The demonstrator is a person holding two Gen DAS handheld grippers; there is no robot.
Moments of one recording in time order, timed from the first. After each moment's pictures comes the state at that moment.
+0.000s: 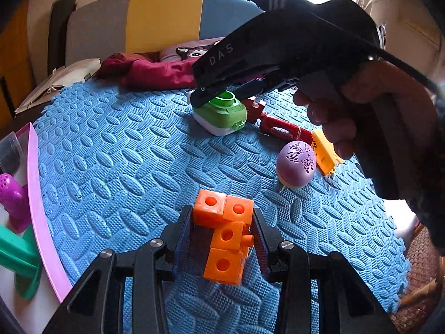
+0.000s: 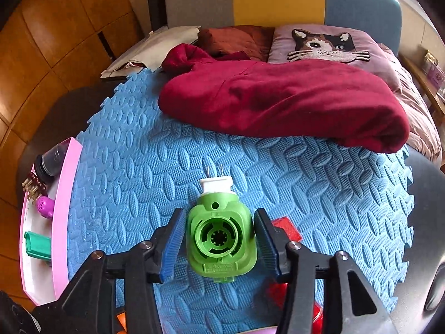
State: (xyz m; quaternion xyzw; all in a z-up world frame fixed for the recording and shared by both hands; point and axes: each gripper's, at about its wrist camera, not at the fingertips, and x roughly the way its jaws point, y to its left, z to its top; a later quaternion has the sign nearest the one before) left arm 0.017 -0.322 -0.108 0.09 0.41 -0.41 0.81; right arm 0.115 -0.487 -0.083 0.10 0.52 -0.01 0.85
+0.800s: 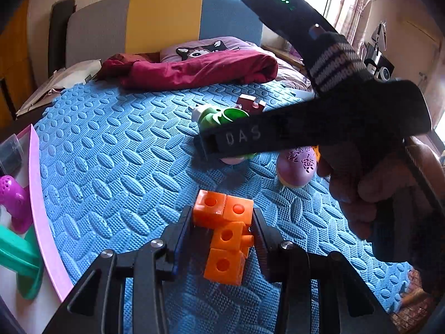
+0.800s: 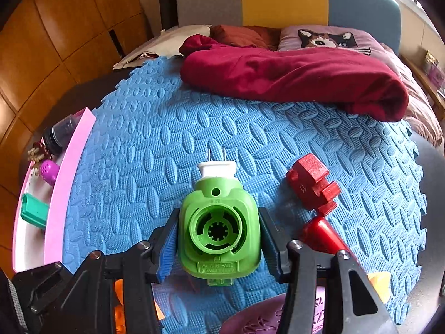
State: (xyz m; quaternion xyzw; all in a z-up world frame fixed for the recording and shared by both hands) left arm 0.015 -0.325 -0.108 0.10 0.41 -0.40 0.81; right arm 0.070 -0.458 -0.105 0.08 0.50 -0.01 0.86
